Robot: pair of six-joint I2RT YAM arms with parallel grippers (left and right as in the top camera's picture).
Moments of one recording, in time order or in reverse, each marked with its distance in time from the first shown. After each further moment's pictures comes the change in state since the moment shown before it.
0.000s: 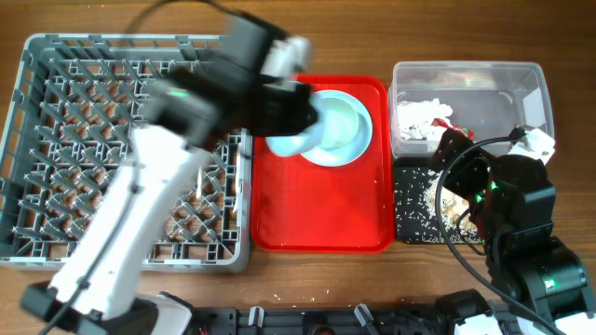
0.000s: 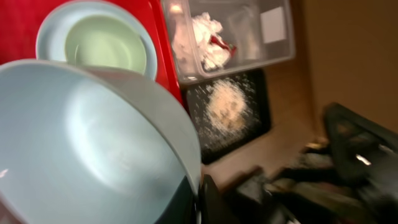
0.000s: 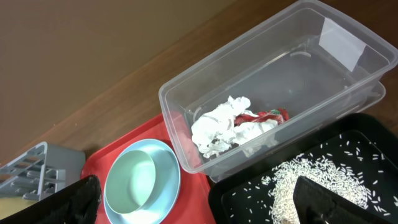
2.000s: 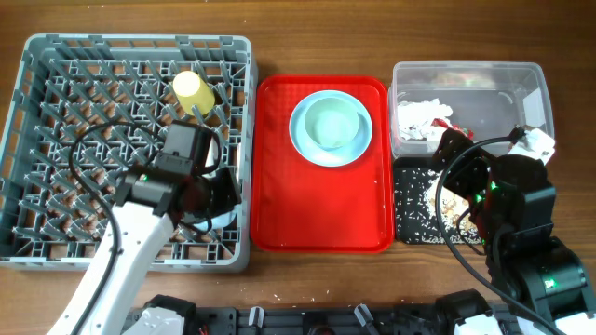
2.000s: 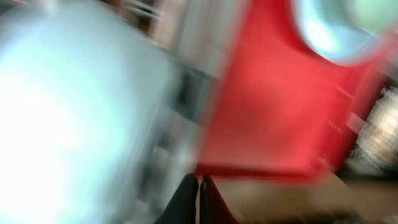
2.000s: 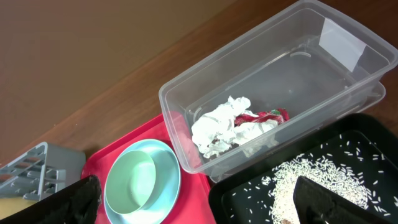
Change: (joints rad) left arm 0.206 -0.378 -0.880 0.187 -0.278 -0.134; right arm 0.000 0.000 0.000 0.001 0.000 0.000
